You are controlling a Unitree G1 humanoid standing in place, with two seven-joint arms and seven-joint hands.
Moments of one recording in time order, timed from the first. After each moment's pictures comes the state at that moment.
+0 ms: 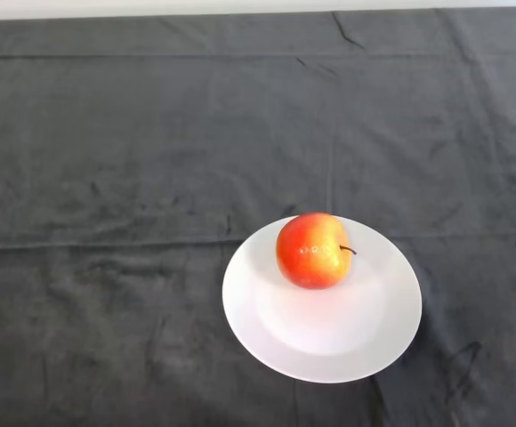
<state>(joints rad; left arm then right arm) -0.41 0.68 0.18 1.28 -0.17 -0.77 0.71 -0.90 -0.58 -0.82 1.22 0.77 0.54 0.43</state>
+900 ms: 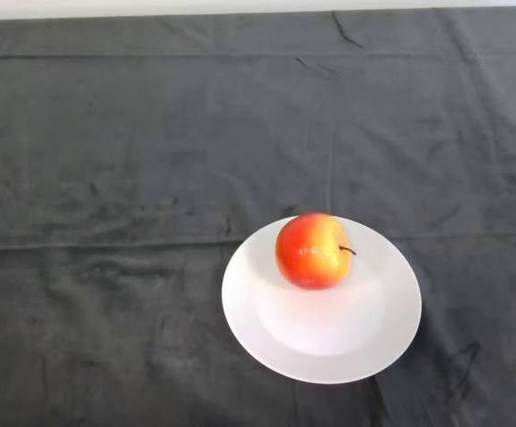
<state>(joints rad) -0.41 0.68 0.22 1.26 -0.17 -0.77 0.60 -0.90 -0.58 -0.82 1.22 0.77 0.54 0.43</state>
